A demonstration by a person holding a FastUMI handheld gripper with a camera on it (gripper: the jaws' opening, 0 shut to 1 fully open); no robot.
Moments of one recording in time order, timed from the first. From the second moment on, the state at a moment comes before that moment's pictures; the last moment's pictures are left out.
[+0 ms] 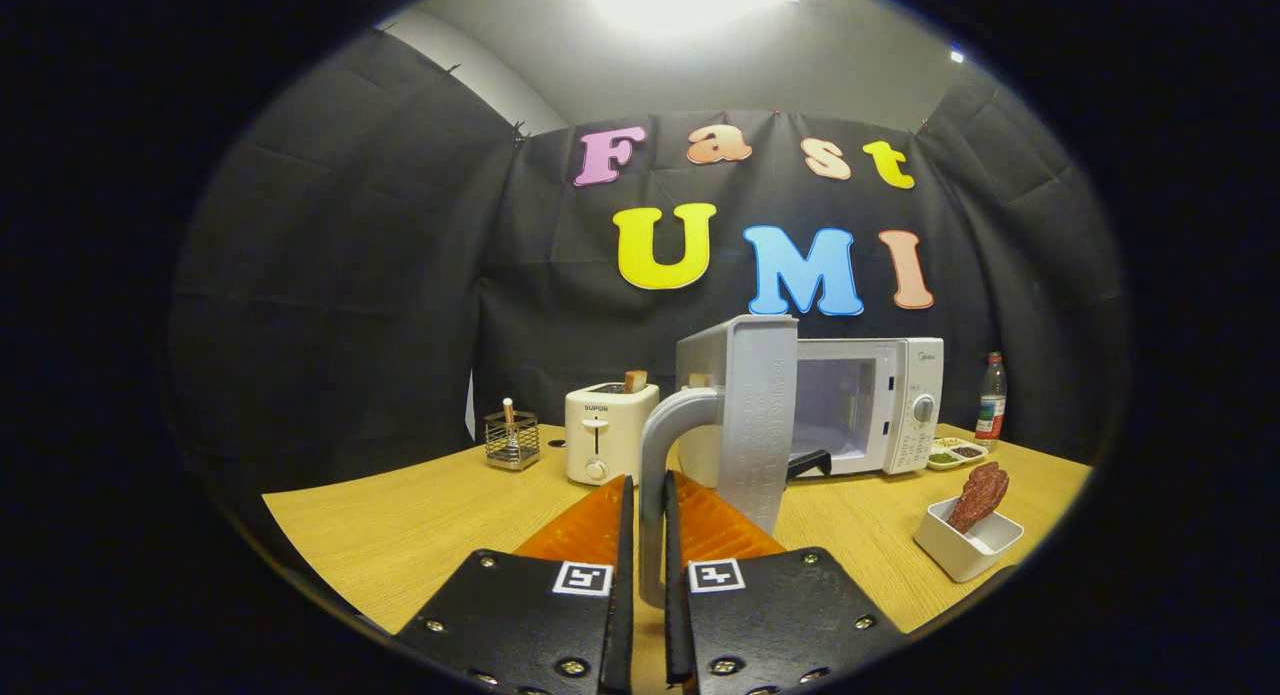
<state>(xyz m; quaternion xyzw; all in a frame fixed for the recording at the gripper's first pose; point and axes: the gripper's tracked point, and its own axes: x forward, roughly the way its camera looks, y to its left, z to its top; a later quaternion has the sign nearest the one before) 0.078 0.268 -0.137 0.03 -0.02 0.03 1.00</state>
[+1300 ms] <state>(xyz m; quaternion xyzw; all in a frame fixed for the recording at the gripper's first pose) 0.026 0.115 -0.162 0.16 0.07 0.10 0.98</state>
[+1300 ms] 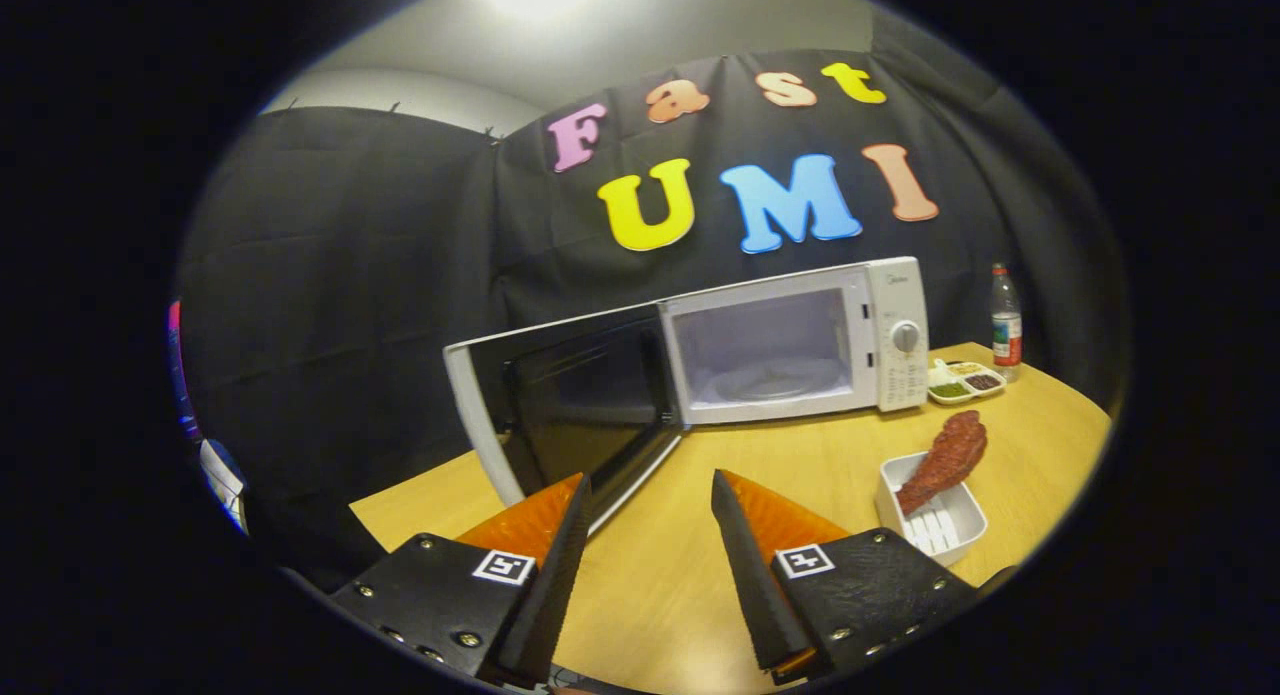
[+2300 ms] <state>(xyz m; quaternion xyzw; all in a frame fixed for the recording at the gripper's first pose) 0.101 -0.089 -0.250 0.35 0.11 -0.04 0.93</state>
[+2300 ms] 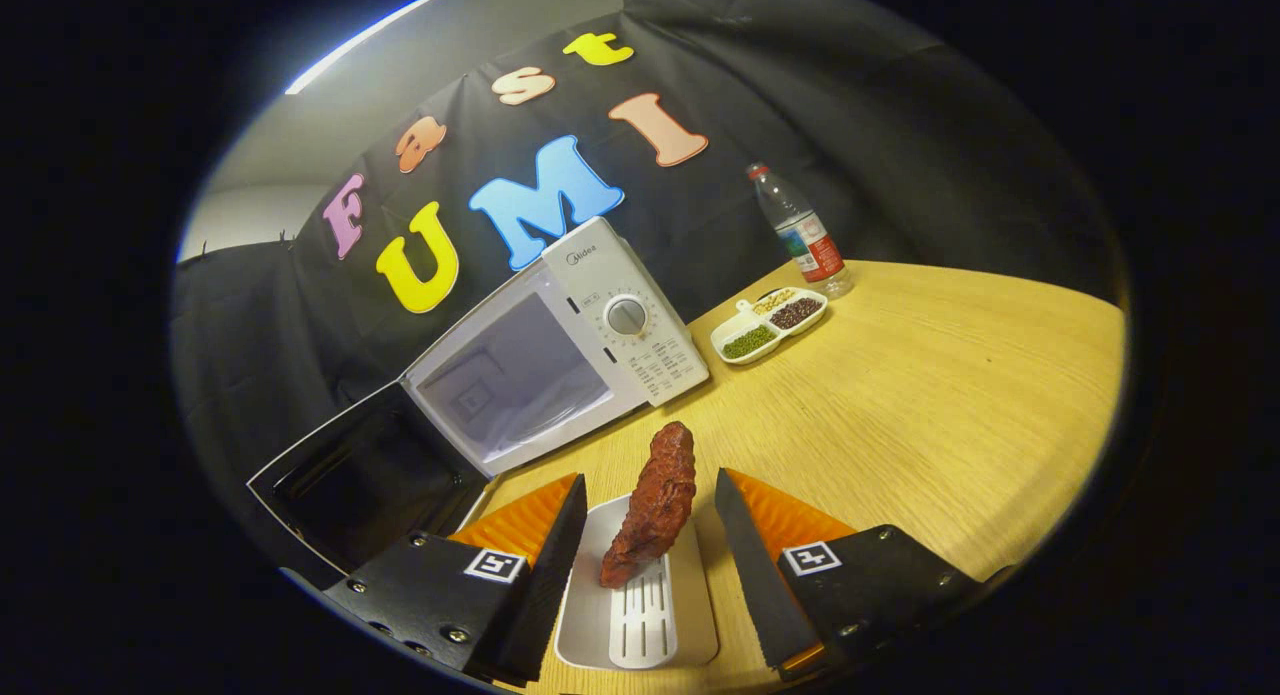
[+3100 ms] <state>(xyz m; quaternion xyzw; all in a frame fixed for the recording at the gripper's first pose) 0.127 -0.094 -0.267 0.45 0.11 0.01 0.88</state>
